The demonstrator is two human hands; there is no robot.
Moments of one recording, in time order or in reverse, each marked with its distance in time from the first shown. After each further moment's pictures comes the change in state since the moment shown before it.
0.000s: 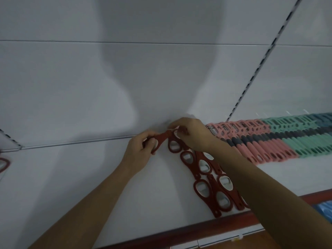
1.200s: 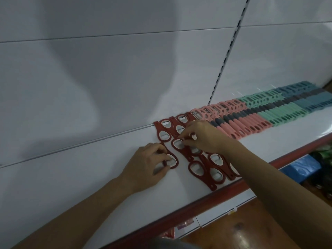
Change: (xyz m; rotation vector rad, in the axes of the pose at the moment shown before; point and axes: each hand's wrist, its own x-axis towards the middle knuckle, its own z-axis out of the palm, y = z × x) left_hand -0.044 0.002 0.009 0.619 -0.409 0.595; right_hand -0.077 -0.008 -0.017 -0.187 -0.091 0.155
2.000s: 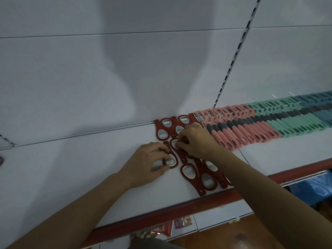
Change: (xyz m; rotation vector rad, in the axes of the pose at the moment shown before) left_hand 0.010 0.017 0.013 -0.032 -0.007 -0.081; right_hand 0.004 0.011 0.021 -0.052 0.105 -0.051
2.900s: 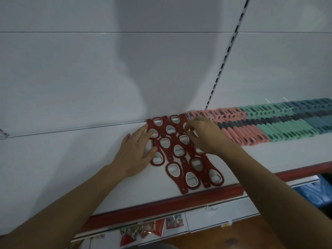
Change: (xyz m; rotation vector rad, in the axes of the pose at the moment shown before) left_hand 0.016 0.015 0.005 0.214 -0.050 -0.429; right_hand -0.024 0.034 -0.049 -0.049 0.027 0.052
